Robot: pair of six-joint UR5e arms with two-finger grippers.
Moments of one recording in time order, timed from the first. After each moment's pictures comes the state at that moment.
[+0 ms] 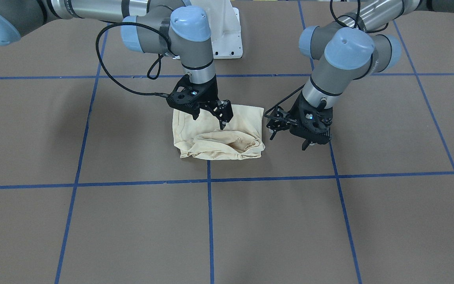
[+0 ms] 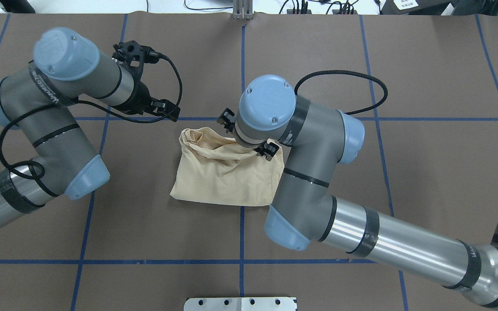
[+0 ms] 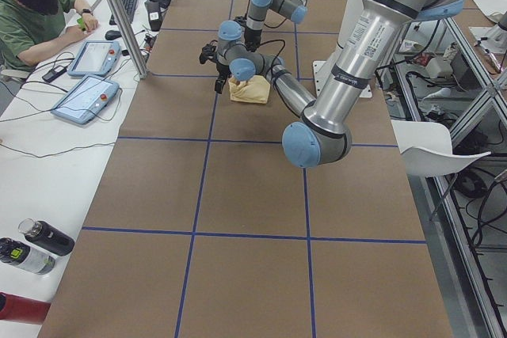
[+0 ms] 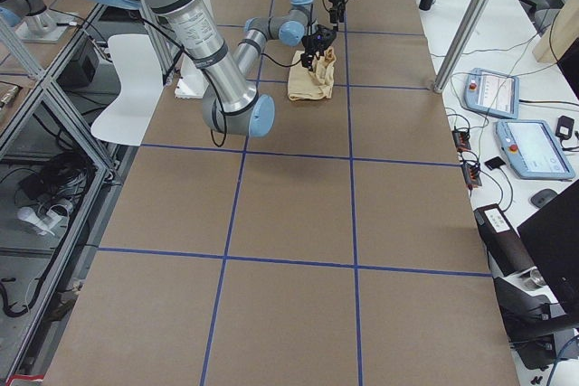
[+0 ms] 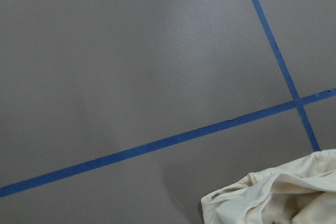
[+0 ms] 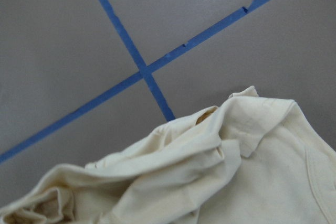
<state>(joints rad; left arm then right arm) -0.81 -2.09 -1.69 -1.86 -2.05 -0.78 0.42 -0.77 1.59 -1.52 1.63 1.74</state>
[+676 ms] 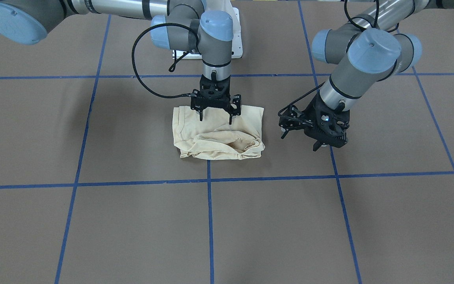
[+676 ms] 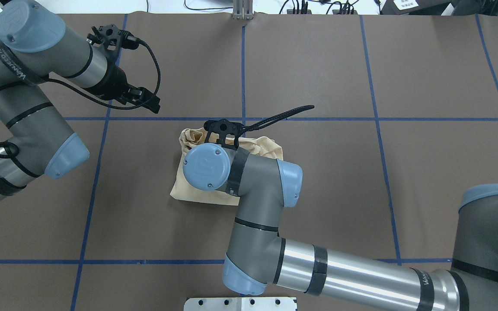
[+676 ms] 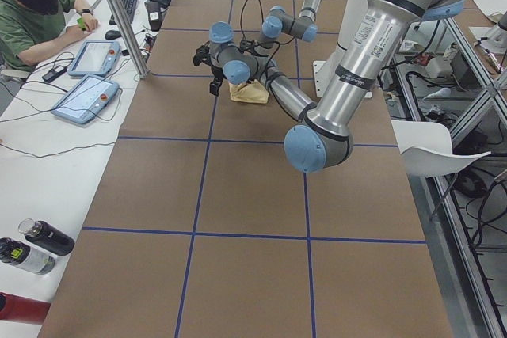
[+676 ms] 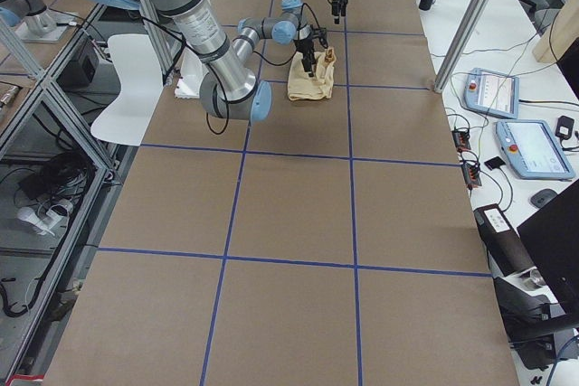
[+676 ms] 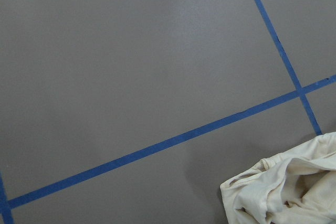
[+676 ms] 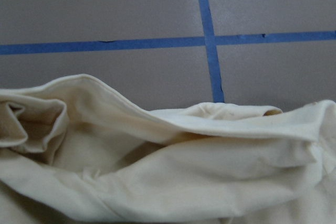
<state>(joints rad) -0.85 -2.07 -1.69 -1.86 -2.14 -0.71 0.36 -0.63 1.36 -1.55 1.46 1.36</state>
